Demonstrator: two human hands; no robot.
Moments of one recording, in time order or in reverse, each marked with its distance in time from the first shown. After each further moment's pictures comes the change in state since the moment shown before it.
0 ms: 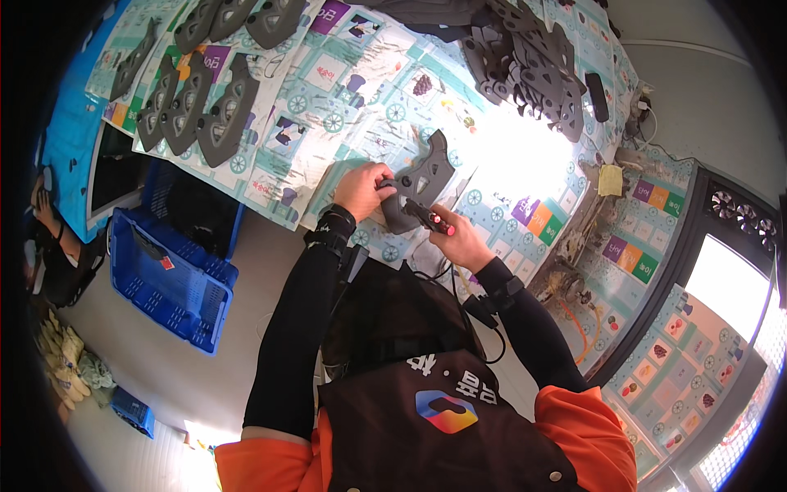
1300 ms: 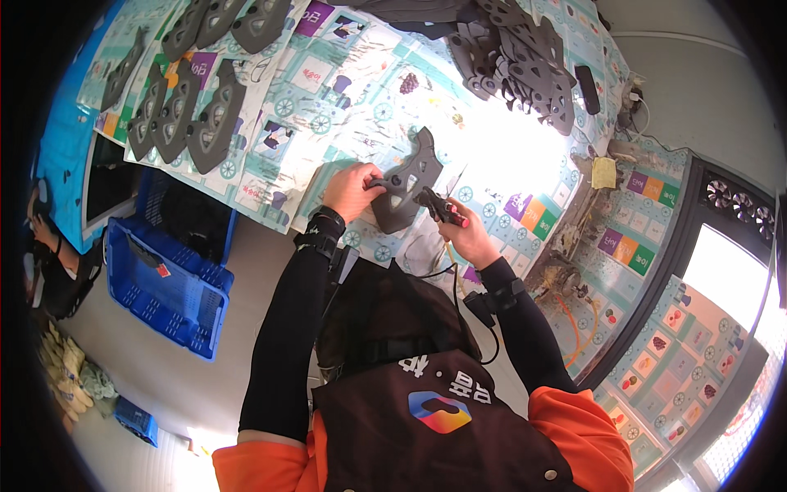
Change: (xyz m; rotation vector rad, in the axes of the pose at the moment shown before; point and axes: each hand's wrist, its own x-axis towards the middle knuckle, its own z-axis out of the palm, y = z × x) left_hand 0.001 0.001 0.000 -0.001 0.021 0.049; right_hand -0.003 0.046 -0.013 0.245 0.086 0.151
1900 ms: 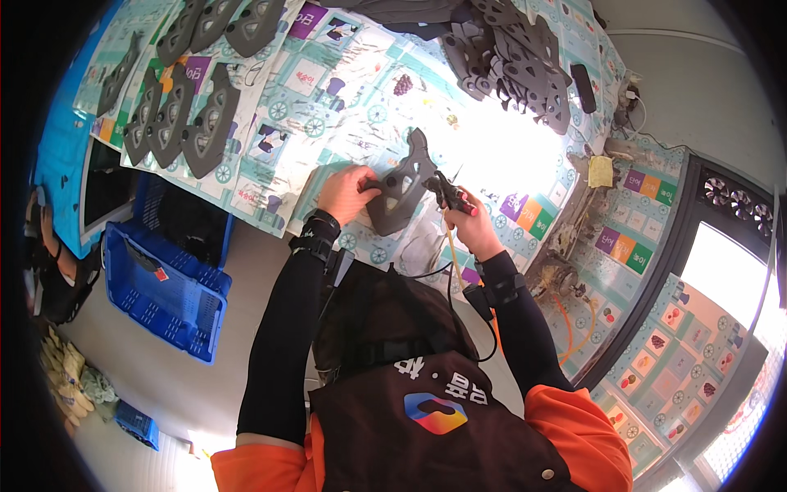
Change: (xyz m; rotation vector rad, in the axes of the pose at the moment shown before) left_hand 0.002 0.006 -0.002 0.023 -0.021 -0.025; right_hand 0.015 0.003 -0.018 0.070 0.111 -0.020
